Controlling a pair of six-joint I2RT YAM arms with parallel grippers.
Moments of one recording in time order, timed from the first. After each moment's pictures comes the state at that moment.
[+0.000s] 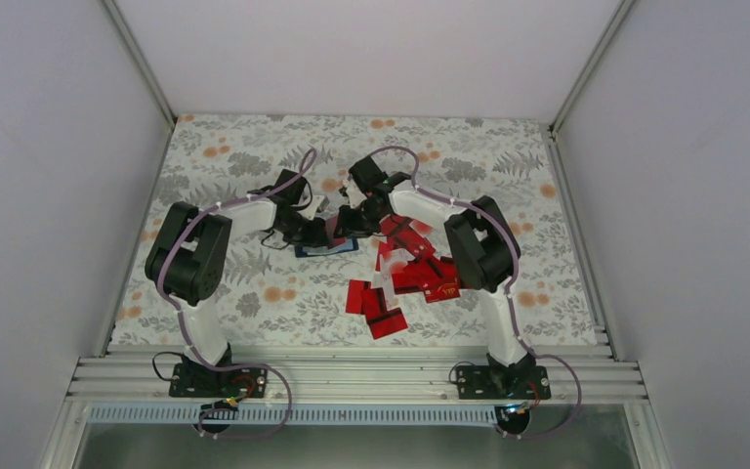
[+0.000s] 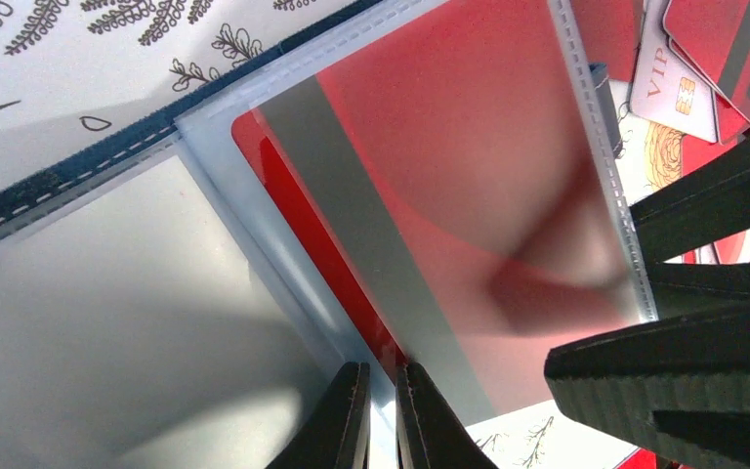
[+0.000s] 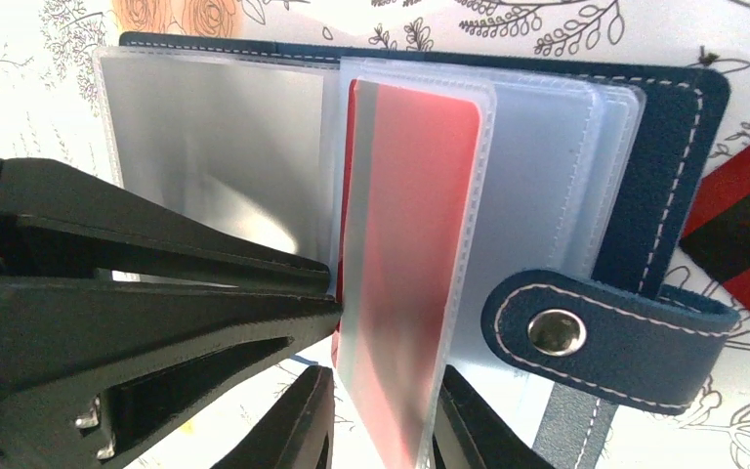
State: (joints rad) left arm -0.36 1.86 1.08 -0.45 0.45 -0.16; right arm 0.66 2.17 1.62 -0.63 -0.49 0.47
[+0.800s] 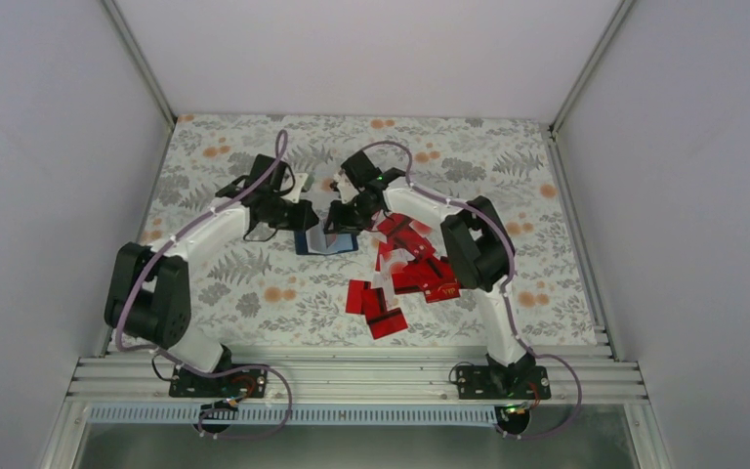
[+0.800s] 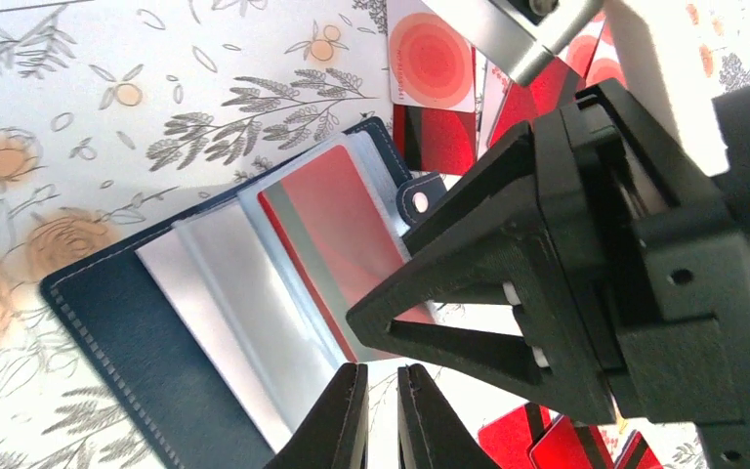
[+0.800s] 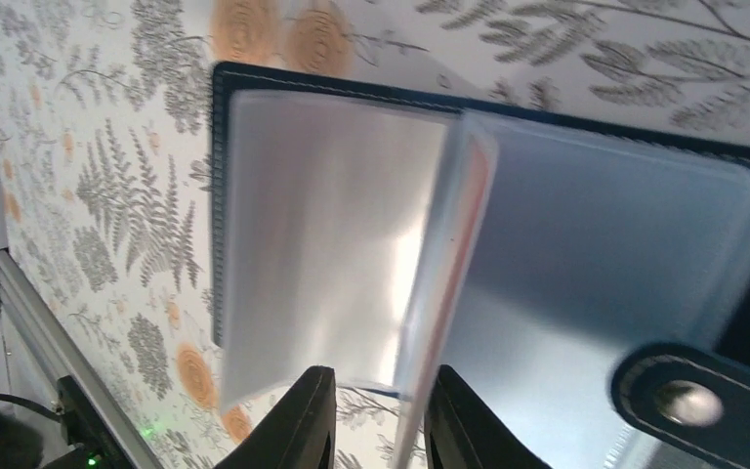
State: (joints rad) left arm -0.33 1.58 1.07 -0.51 0.41 -0.22; right arm 0.68 2.20 1.70 -0.64 -0.53 0.47
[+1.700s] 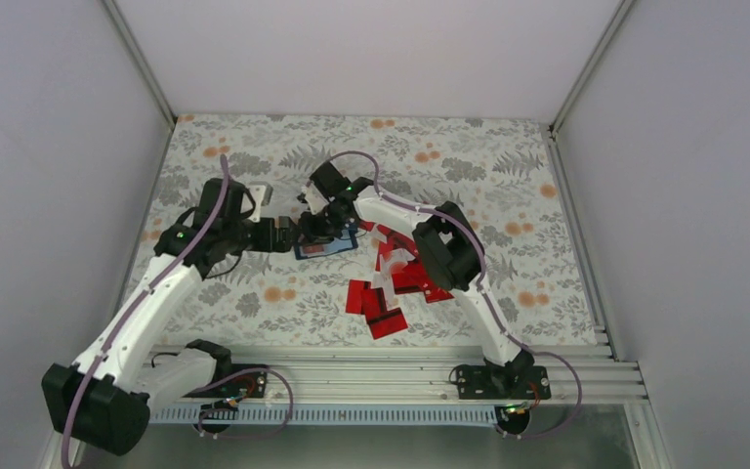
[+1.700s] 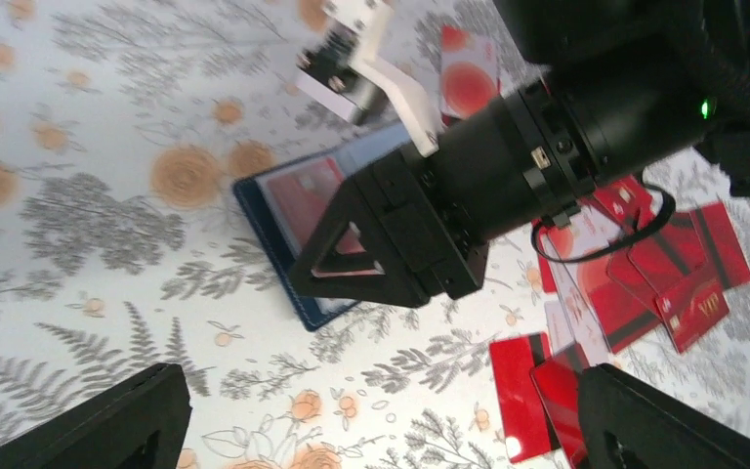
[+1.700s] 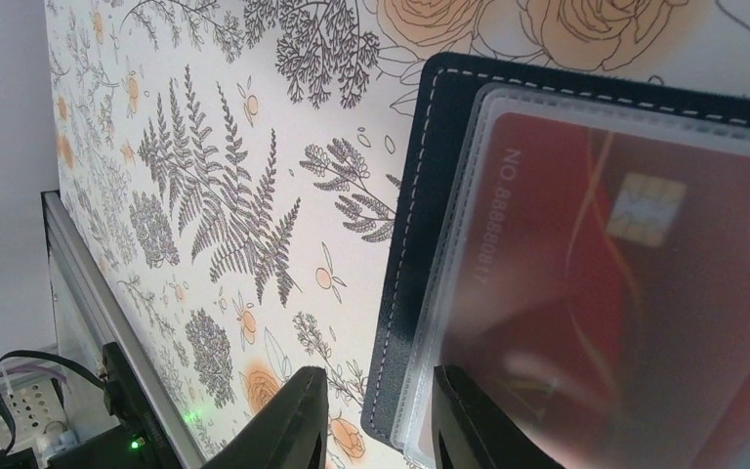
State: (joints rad) left arm -0.31 1.05 0.93 -0.75 0.24 -0.27; right arm 0.79 2.37 1.90 -0.63 -0.64 0.49
